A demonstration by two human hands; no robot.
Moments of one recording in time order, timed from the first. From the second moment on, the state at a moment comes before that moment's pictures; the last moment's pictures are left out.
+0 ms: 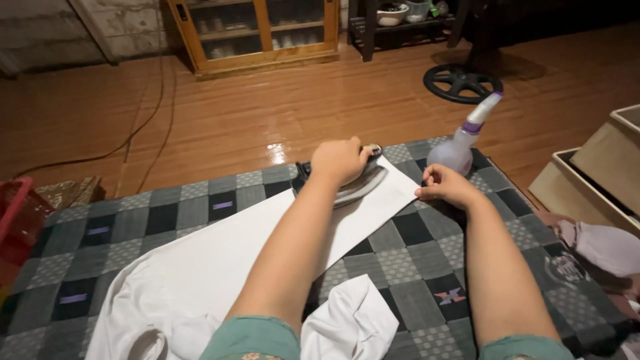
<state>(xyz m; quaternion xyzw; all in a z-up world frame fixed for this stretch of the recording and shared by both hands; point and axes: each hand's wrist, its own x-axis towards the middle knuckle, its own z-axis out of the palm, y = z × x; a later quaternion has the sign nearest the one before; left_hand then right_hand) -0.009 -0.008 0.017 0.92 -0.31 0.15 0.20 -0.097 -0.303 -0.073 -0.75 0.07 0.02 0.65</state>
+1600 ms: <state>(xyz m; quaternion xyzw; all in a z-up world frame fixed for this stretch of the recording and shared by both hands) -0.100 0.037 0.039 0.93 -0.33 0.03 0.14 -0.081 -0.319 -0.063 -0.85 0.09 -0.06 0.51</state>
